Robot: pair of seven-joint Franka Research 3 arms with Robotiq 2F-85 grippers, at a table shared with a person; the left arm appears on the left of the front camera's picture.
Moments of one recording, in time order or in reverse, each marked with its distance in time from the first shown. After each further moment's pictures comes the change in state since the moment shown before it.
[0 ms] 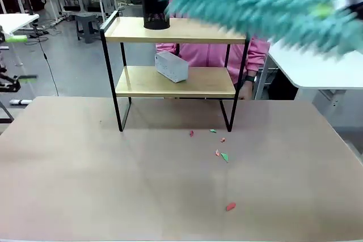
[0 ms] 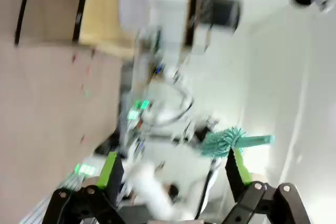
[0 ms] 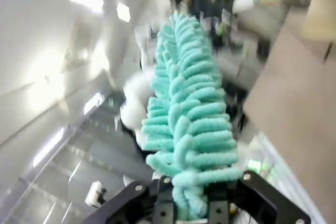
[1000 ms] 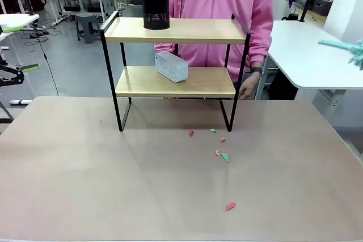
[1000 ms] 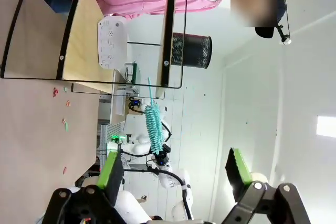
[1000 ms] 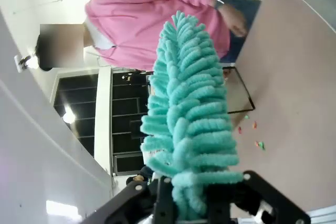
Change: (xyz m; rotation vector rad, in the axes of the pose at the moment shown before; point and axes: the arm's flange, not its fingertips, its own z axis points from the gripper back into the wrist) left arm 0.003 0.003 0.000 -0.096 -0.132 0.008; right arm -0.057 -0.085 0.247 -0.468 -0.744 -0.585
